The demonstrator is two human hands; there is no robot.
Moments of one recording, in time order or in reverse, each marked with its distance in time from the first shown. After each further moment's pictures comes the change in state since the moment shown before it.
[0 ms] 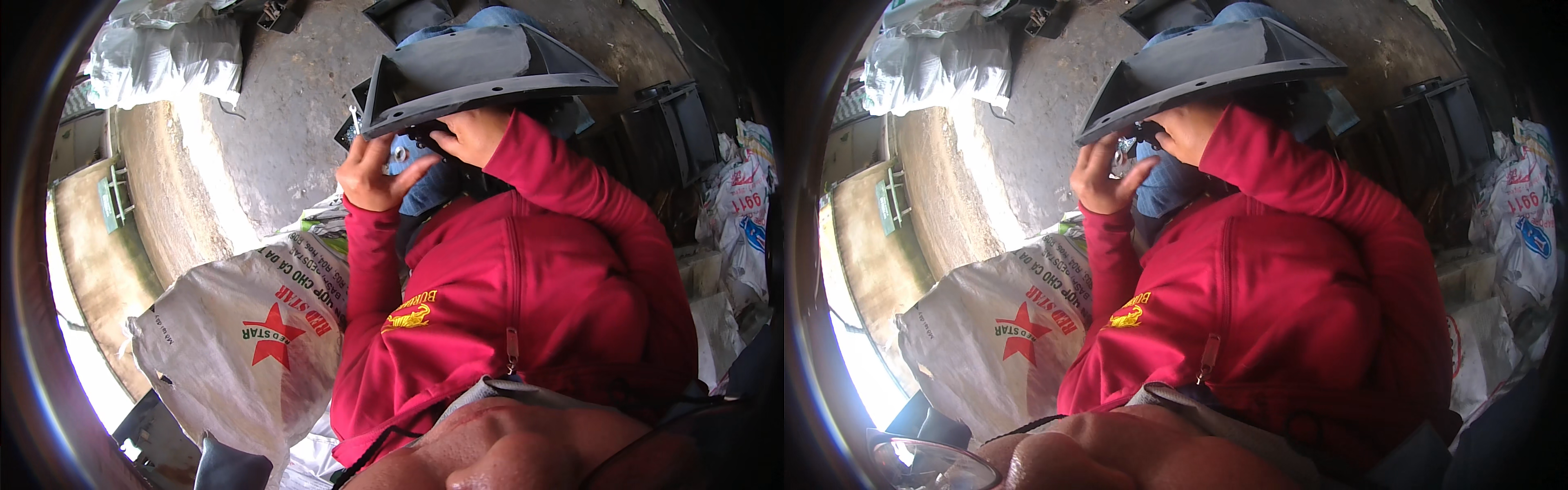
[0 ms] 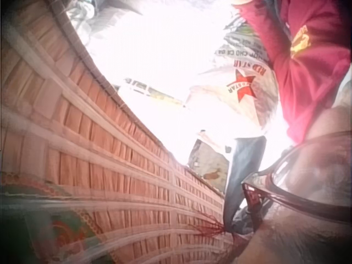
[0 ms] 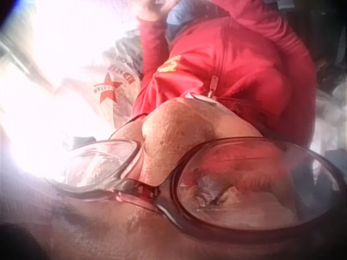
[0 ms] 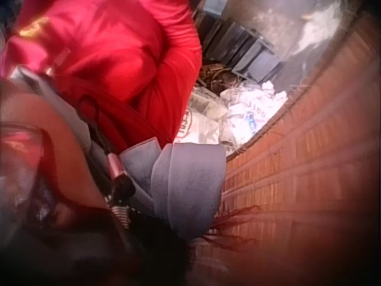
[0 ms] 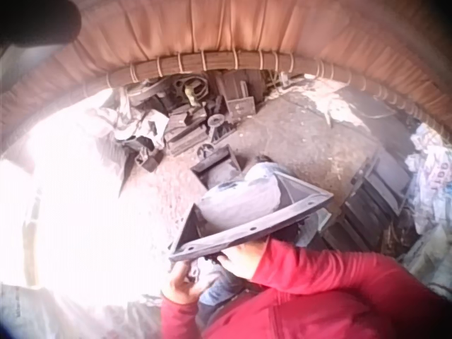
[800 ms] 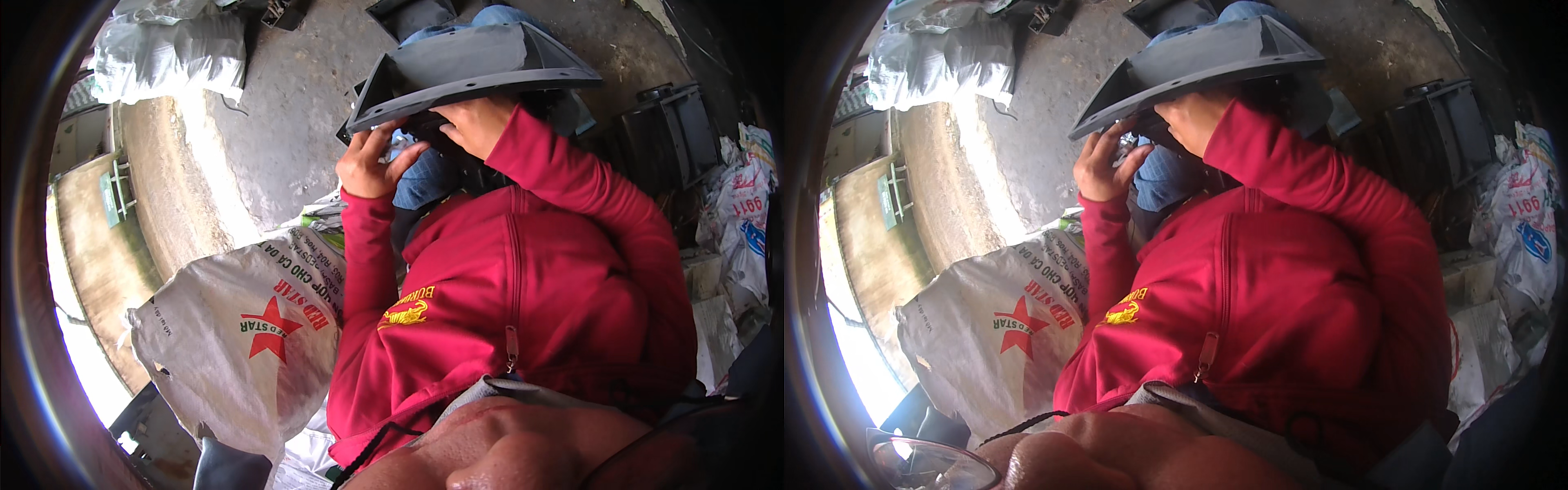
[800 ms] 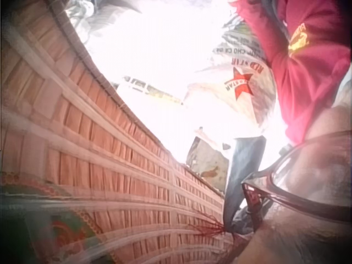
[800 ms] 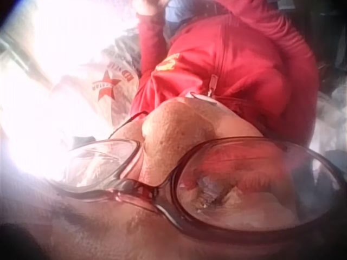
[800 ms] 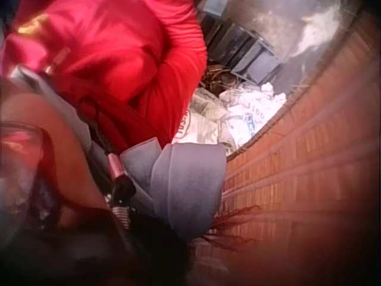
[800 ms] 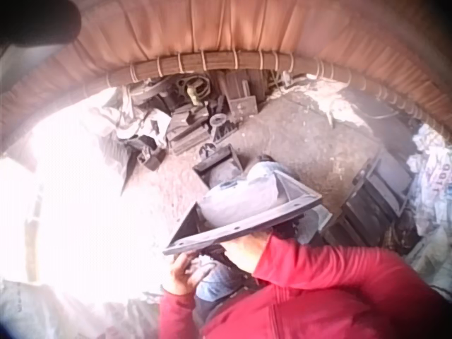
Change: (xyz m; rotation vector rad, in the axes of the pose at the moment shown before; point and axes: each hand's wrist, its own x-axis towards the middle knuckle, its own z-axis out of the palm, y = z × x) left_hand -0.002 -0.006 -0.001 0.117 -0.013 0.028; right_hand -0.002 0.003 -0.010 -0.348 -0.136 0.068
